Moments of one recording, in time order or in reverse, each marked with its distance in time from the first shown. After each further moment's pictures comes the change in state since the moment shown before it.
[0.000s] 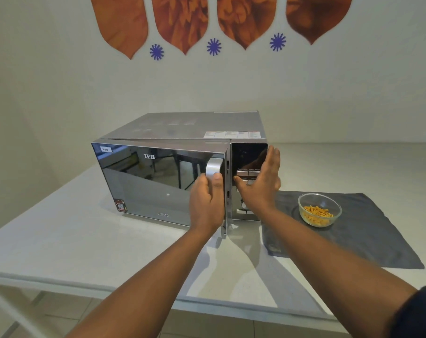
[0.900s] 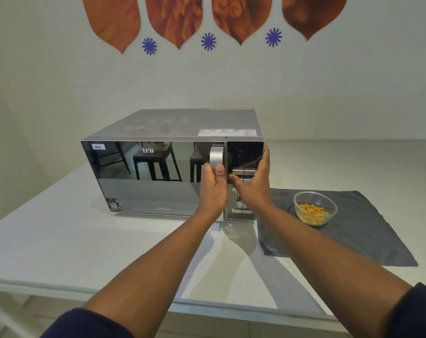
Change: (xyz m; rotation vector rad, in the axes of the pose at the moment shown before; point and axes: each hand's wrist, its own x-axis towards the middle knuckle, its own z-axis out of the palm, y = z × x) left_hand 0.034 -0.008 0.039 -0.129 -0.178 -0.155; right_hand 0.009 0.010 0.006 0.266 -0.080 0.056
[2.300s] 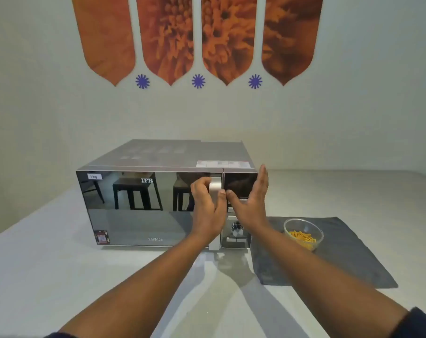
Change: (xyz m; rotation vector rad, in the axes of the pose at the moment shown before) left_hand 0.008 0.011 -0.025 0.051 0.039 0.401; right_hand 0.000 -0.035 -0.006 -0.080 0.043 -0.153
